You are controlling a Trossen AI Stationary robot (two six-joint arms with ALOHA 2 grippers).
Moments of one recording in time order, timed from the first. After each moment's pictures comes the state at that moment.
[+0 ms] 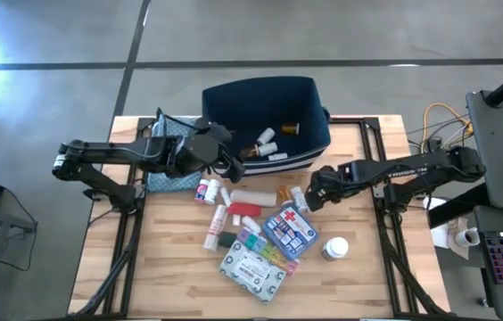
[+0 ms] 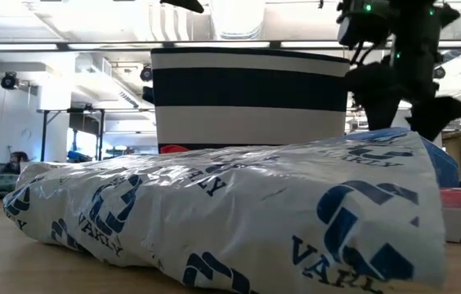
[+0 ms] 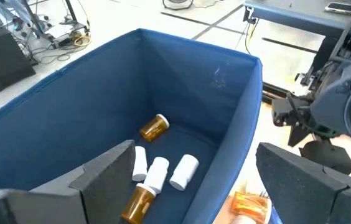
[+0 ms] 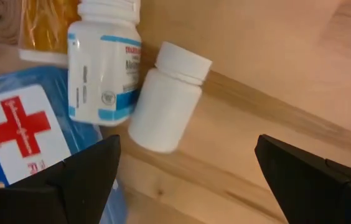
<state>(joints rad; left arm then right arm) -0.06 1.41 1.52 -0.61 -0.66 -0.33 -0.01 1.28 0.76 -0.80 0.02 1.22</state>
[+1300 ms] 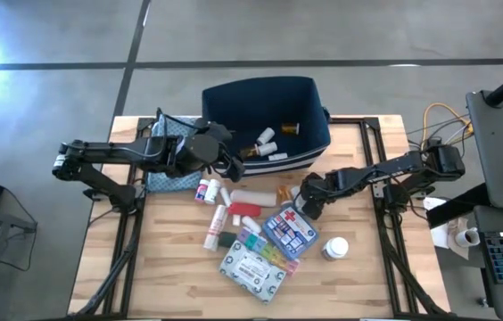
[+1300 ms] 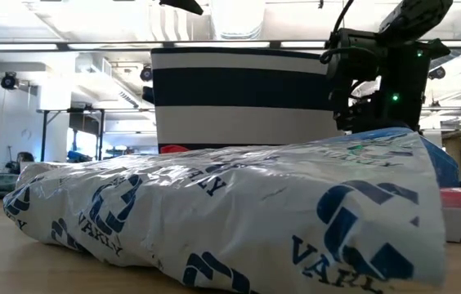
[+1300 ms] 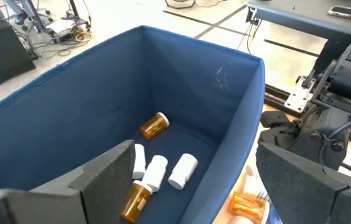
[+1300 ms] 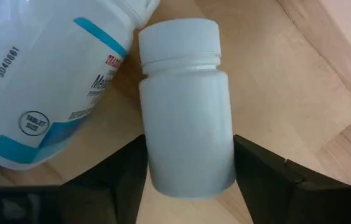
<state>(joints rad) -0.06 1.41 1.52 -0.62 -0.66 -0.36 -0.01 1.48 0.70 -0.62 0.18 0.71</state>
